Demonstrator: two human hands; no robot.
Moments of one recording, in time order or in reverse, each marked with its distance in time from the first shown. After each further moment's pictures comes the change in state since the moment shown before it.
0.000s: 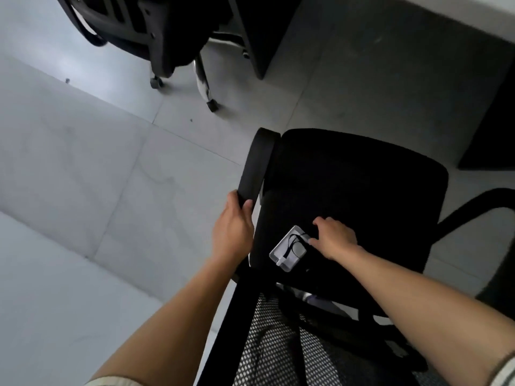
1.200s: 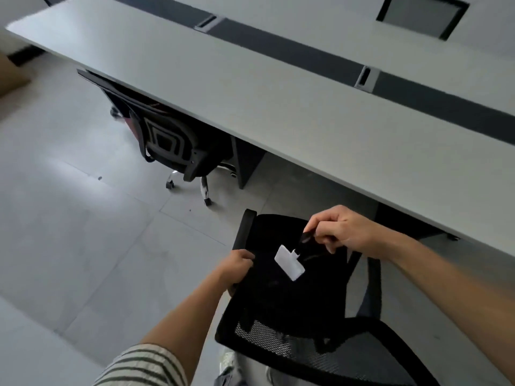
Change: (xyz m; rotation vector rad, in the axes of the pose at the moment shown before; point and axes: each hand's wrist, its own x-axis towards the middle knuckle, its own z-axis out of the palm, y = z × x) left_hand -0.166 0.044 -0.161 -0.303 -0.482 0.011; right_hand -0.432 -0.050 -0.236 0.731 0.087 -0.508
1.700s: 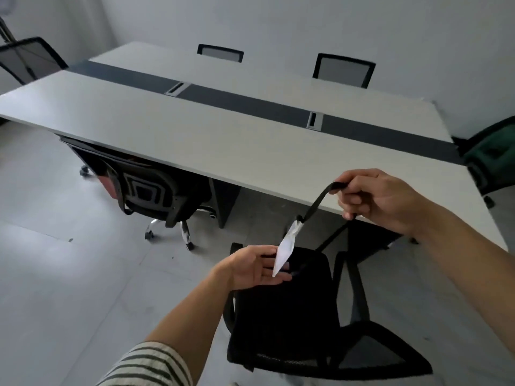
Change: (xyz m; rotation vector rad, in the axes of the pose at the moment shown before) left_hand -0.075 0.090 -0.032 -0.618 -0.735 0.118; right_hand -0.109 -0.084 -0.018 0.428 0.330 -0.285
